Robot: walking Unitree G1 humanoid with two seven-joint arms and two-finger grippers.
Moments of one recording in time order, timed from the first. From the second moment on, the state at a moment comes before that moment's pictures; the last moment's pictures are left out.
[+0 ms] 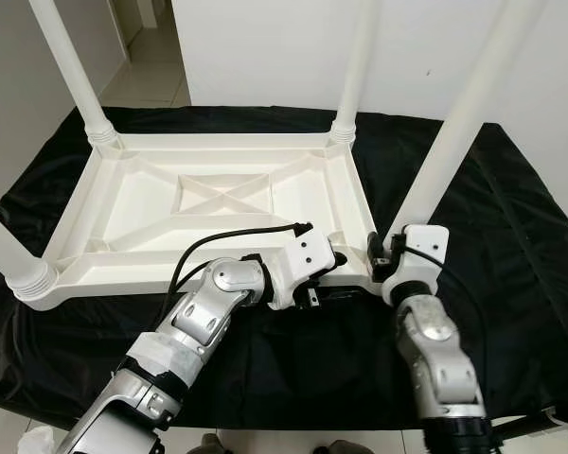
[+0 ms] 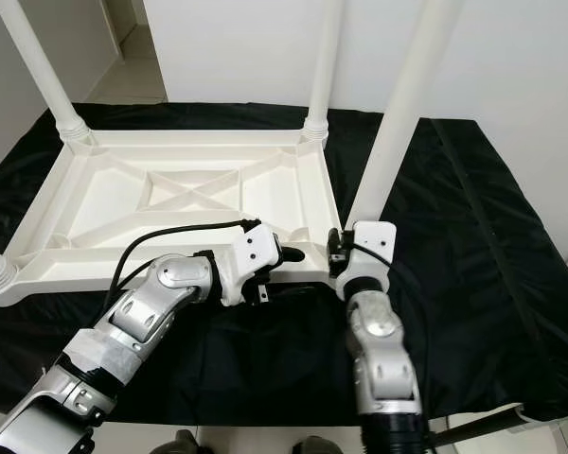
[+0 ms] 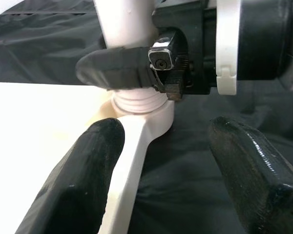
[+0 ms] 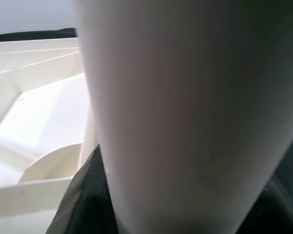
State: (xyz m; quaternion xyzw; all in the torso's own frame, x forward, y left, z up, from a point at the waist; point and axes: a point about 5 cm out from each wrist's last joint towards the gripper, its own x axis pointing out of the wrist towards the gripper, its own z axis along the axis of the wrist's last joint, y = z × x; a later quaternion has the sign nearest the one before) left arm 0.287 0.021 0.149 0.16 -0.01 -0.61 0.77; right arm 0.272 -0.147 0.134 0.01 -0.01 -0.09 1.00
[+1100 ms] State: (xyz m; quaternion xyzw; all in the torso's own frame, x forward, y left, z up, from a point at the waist) left arm 0.287 0.019 0.151 0.16 -0.01 -0.61 0.77; right arm 0.268 -0.182 0.140 -0.06 -0.02 0.11 0.99
